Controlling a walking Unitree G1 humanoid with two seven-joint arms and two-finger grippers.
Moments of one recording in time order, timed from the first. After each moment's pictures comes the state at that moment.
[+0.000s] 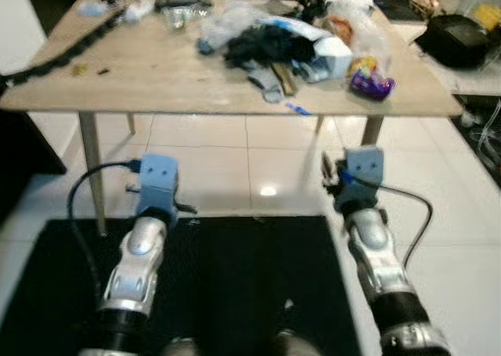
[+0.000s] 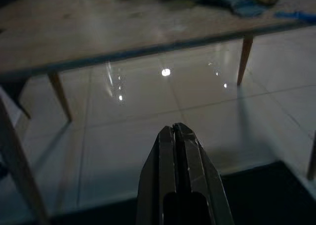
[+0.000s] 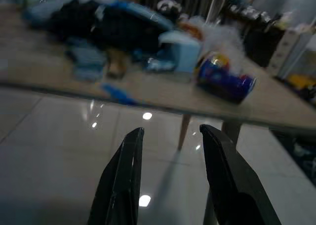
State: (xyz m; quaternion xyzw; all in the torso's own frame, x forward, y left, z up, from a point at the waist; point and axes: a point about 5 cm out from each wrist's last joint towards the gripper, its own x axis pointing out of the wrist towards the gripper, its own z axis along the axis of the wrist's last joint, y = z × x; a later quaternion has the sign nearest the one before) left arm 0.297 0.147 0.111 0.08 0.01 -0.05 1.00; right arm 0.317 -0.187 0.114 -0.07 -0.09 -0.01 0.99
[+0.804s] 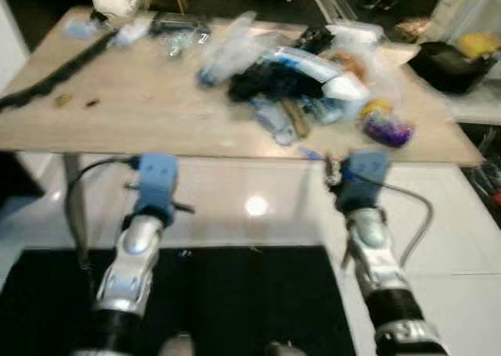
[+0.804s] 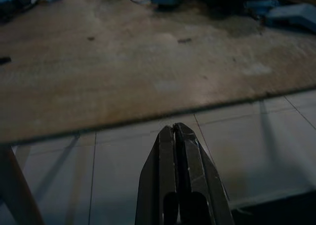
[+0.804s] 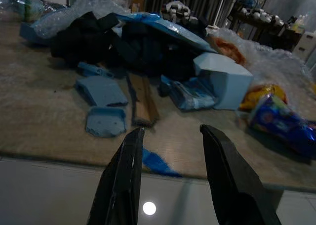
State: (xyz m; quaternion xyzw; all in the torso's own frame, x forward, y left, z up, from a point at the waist) left arm 0.296 0.155 0.114 0.08 0.01 -0.05 1.00; right arm 0.320 -0.180 0.117 -0.06 -0.09 -0.01 0.99
